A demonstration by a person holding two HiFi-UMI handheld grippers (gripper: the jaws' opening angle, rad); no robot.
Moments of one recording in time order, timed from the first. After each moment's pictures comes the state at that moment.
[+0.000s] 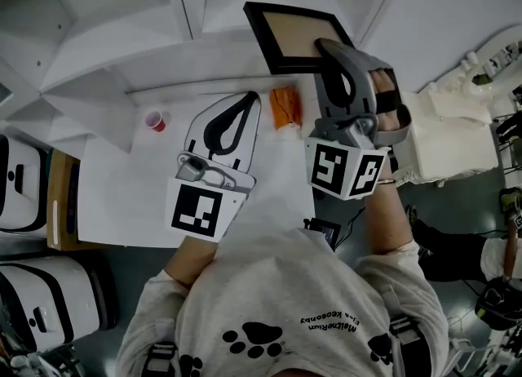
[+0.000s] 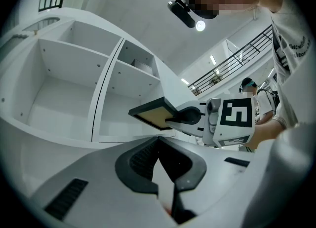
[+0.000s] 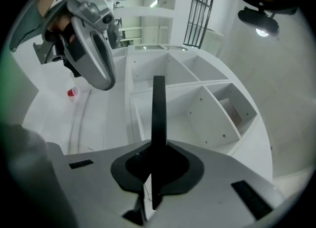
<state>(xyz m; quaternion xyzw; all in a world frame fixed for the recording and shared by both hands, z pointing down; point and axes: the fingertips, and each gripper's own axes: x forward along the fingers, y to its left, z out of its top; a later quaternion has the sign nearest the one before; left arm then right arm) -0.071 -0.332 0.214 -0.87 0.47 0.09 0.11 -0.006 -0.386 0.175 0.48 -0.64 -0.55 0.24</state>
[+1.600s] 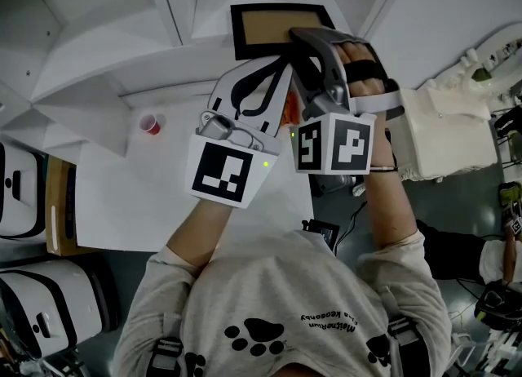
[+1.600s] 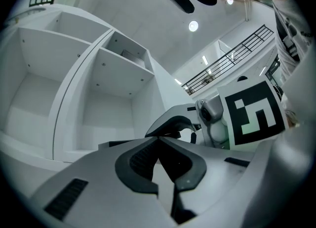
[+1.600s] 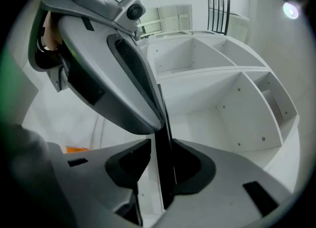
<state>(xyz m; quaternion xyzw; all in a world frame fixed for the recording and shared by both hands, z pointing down) -0.022 -0.387 0.185 -0.88 0.43 0.08 0.17 -0.031 -0.432 0.209 0.39 -0.67 -0.51 0.37</state>
